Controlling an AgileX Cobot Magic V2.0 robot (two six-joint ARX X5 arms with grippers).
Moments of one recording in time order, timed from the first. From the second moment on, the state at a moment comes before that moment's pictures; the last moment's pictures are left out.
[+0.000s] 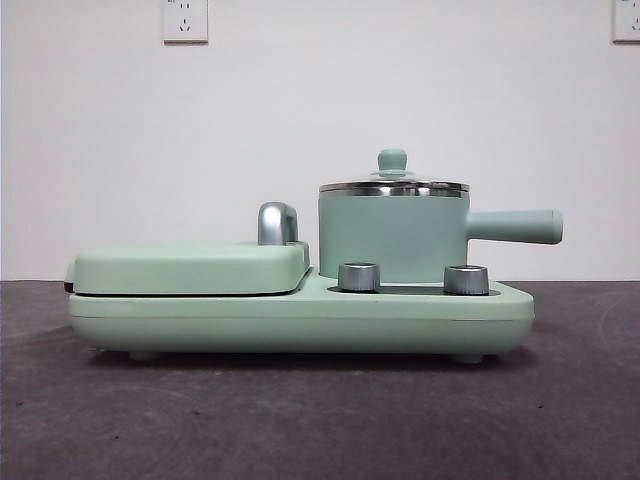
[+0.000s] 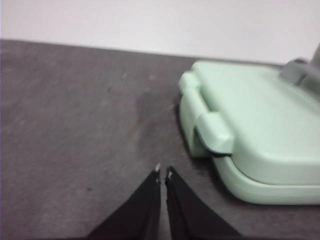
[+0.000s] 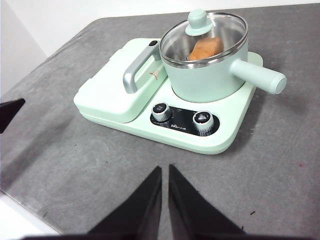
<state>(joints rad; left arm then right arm) -0.05 0.00 0.03 -0.18 0.08 -0.10 0.54 0.23 0.78 -0.91 -0.11 0.31</state>
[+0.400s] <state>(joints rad) -0.03 0.00 0.03 -0.18 0.08 -0.10 0.54 0.23 0.78 -0.91 -0.11 0.31</state>
